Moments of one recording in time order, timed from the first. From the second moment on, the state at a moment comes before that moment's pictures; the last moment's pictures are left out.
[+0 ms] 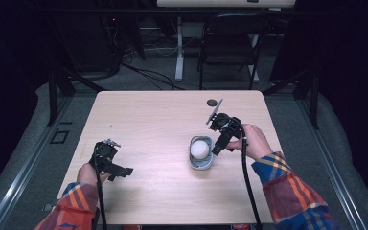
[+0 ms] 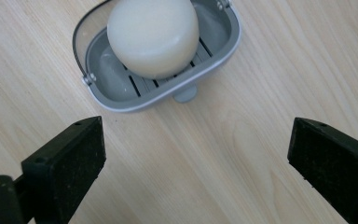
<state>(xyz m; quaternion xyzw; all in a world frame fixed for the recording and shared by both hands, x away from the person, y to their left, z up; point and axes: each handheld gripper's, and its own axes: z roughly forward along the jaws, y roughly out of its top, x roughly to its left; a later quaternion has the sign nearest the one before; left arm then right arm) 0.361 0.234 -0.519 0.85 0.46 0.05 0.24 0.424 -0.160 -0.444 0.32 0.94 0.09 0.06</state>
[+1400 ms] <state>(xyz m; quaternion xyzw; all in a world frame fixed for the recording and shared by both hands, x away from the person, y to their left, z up) 0.361 0.233 -0.521 0.86 0.45 0.04 0.23 0.345 -0.291 -0.518 0.42 0.90 0.09 0.06</state>
